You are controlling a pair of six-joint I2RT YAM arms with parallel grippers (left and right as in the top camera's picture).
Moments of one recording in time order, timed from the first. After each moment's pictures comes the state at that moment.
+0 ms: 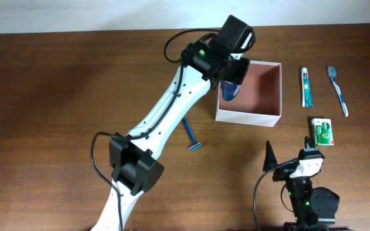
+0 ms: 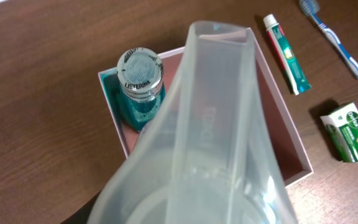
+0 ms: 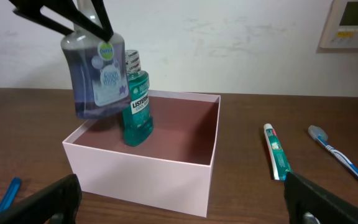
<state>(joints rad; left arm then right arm) -0.69 2.33 2.50 -1.08 0.04 -0.22 -0.09 0.01 0.01 -0.06 -0.17 0.00</state>
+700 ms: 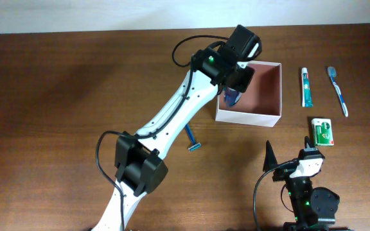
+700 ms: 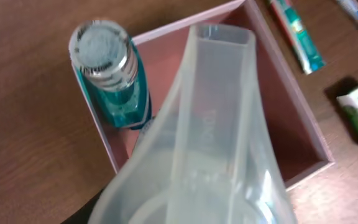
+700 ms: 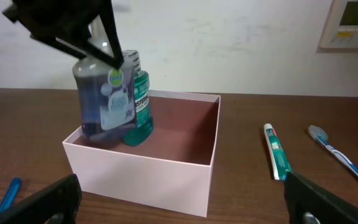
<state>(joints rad) -0.72 2.35 2.44 -1.05 0.01 -0.18 -0.09 0.01 0.01 -0.06 -0.17 0.00</state>
